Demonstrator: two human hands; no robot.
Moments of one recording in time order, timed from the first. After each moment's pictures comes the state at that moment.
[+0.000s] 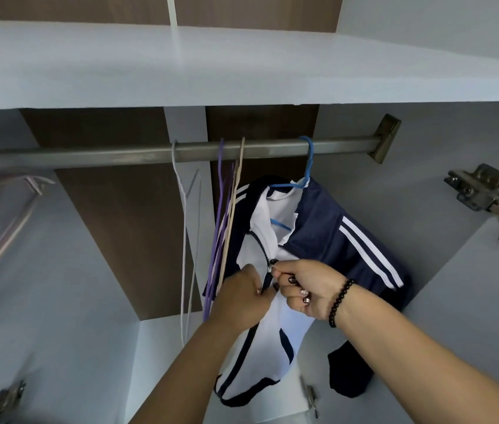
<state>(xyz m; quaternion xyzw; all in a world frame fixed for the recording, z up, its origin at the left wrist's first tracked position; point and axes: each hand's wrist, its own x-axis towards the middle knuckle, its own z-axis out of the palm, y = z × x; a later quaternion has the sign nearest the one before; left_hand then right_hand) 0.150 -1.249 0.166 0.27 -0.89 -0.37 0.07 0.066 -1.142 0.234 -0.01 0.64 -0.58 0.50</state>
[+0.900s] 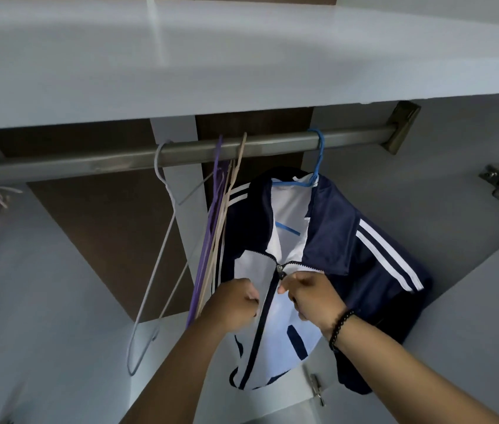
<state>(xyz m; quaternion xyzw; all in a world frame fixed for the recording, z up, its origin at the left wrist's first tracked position) 0.133 -1.306 0.141 0.22 -0.91 -0.35 -0.07 0.065 -1.161 0.191 -0.08 0.79 -0.53 0.30</state>
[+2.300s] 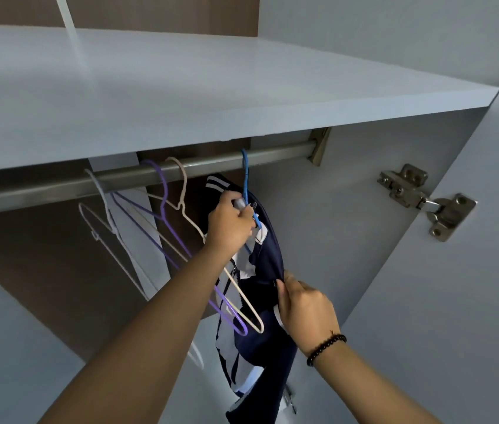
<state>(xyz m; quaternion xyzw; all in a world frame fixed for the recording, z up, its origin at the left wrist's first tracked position) 0.010 -1.268 0.244 0.19 -0.79 -0.54 0.22 0.058 -1.095 0.183 -0.25 0.94 -0.20 -0.12</state>
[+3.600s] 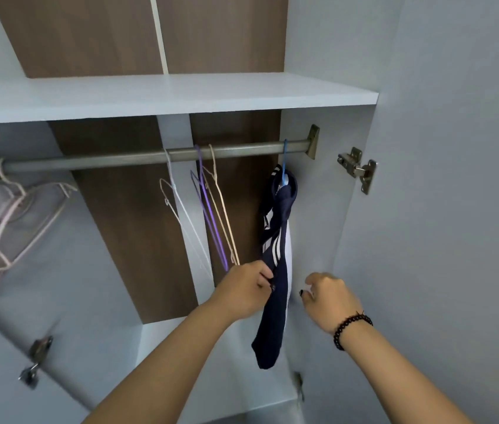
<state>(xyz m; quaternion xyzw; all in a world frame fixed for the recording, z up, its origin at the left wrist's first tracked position) 0.223 -1.115 0.223 0.18 -0.91 -0.37 0.05 0.127 -0.956 0.205 -0.30 0.93 -0.19 0.03</state>
